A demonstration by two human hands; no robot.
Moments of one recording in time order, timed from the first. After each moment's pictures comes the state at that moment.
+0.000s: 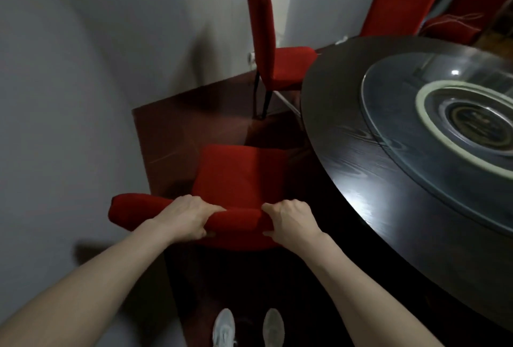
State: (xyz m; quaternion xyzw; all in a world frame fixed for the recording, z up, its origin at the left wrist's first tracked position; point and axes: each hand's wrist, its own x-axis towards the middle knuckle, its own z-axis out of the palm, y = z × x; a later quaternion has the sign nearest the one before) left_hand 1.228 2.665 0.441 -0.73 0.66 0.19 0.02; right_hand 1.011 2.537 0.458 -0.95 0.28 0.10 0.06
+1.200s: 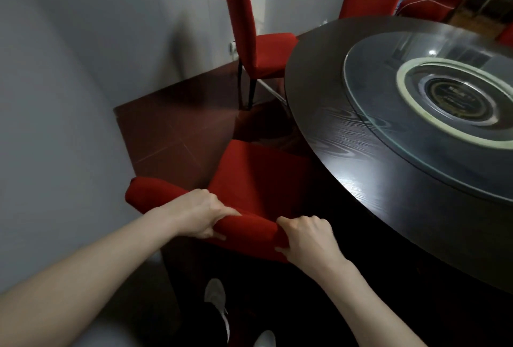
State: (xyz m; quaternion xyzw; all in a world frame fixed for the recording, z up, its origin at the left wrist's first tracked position) left_hand 1.199 2.656 0.462 -0.57 0.80 0.18 0.07; right_hand 0.947 2.588 0.456 -0.93 0.35 0.09 0.05
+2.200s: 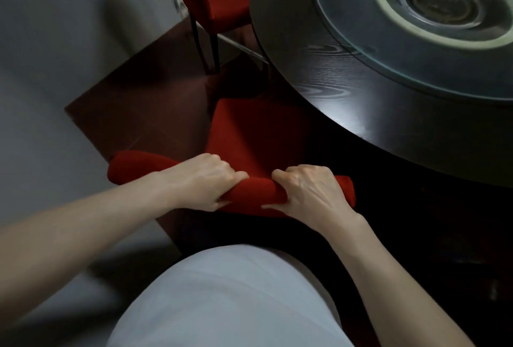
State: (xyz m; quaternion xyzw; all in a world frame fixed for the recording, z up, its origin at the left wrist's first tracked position) left_hand 1.226 2.609 0.461 -0.41 0.90 0.08 0.09; right_hand 0.992 2.590 0.444 -0.92 0.38 -0.04 0.04
